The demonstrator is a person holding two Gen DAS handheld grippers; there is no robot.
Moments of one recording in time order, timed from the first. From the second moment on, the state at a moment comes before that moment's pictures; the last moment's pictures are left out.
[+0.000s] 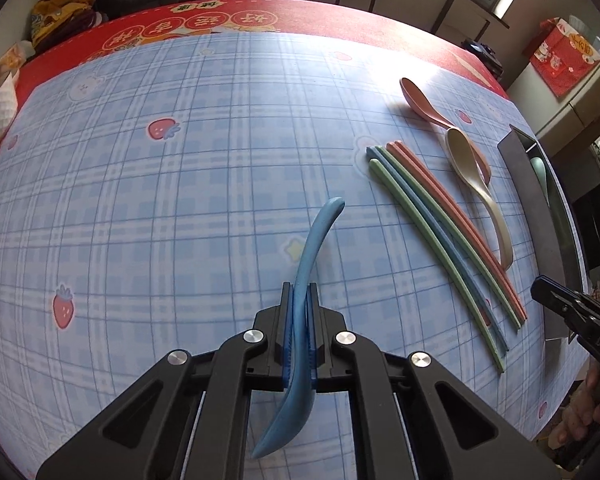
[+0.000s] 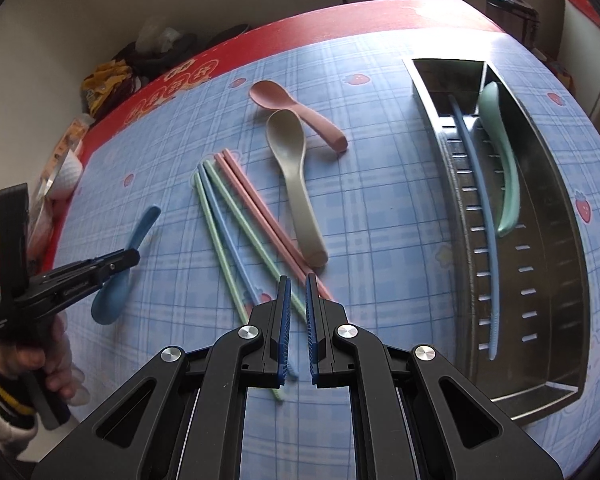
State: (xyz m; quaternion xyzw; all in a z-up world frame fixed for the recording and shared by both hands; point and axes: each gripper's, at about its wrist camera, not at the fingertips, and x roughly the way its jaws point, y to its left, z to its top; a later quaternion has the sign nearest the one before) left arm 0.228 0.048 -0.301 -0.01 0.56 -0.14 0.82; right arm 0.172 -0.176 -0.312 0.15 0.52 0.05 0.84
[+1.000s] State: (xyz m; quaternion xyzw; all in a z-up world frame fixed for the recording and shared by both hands) left arm 0.187 0.117 -0.283 -0.09 0.53 -0.11 0.83; right arm 0.236 -0.087 -0.336 0.01 0.53 0.10 0.84
